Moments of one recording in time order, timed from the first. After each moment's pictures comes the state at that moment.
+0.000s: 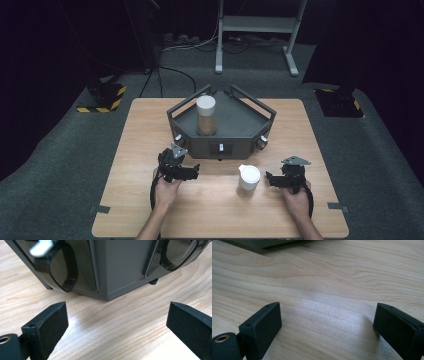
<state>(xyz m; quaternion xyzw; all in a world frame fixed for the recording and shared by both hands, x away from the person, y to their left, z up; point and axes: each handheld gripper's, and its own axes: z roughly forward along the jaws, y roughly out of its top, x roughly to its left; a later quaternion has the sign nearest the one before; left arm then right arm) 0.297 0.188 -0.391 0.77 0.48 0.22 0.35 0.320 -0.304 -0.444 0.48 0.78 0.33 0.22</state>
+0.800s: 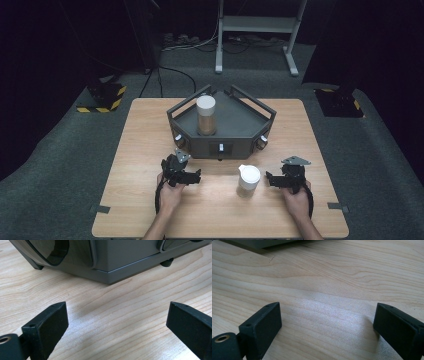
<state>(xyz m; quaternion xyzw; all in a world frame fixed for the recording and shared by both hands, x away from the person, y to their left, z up) 0.303 0.177 -0.420 0.77 0.50 0.22 0.32 0.320 -0.304 -0.444 0.48 0.78 0.33 0.22</state>
